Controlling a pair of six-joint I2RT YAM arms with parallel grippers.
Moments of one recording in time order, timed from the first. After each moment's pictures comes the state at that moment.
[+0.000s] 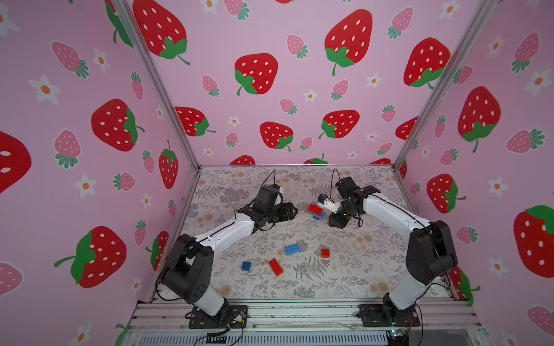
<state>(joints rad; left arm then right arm) -0.52 1.62 1.07 -0.17 0.30 -0.62 0.44 1.74 1.35 -0.92 -0.15 -0.51</state>
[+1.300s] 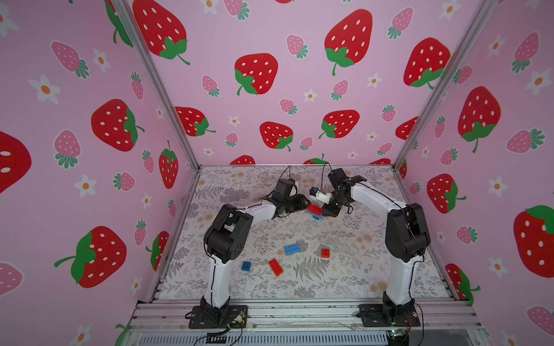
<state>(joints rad) -0.52 2.08 1.38 0.03 0.42 -0.68 0.42 1.99 1.59 -0.91 -0.15 -0.66</state>
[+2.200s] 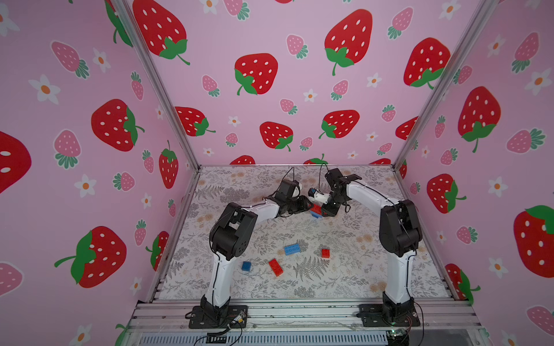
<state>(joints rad) -0.53 2.14 1.43 0.00 0.48 -0.68 0.43 2.09 1.69 -0.98 -0.12 -0.68</state>
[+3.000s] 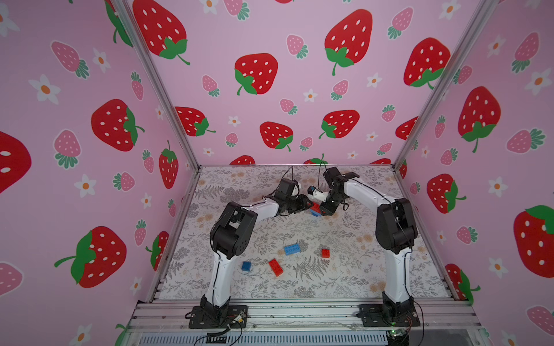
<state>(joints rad) -0.52 2.15 1.45 -0.02 0.49 -0.70 0.43 2.12 1.75 -1.00 -0.11 -0.61</state>
